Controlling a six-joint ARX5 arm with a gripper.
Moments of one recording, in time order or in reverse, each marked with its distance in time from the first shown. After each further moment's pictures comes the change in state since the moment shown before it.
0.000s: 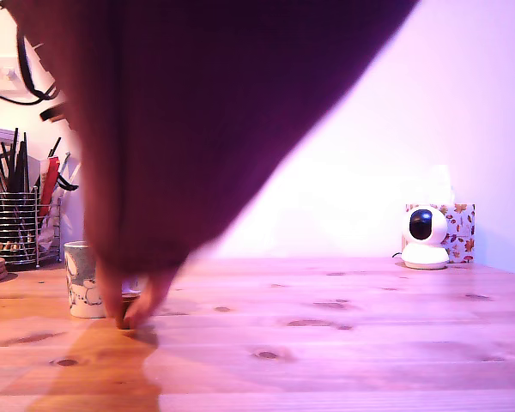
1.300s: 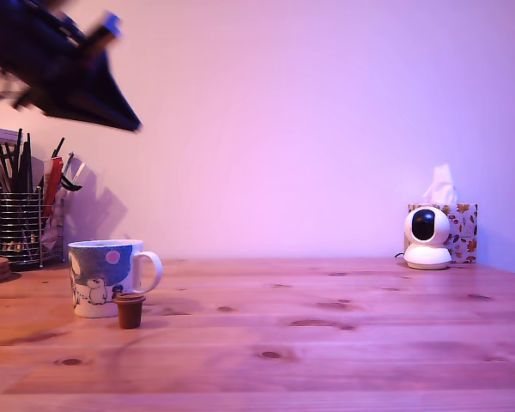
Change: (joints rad) arm -0.014 -0.509 -0.709 0.616 0.170 -0.033
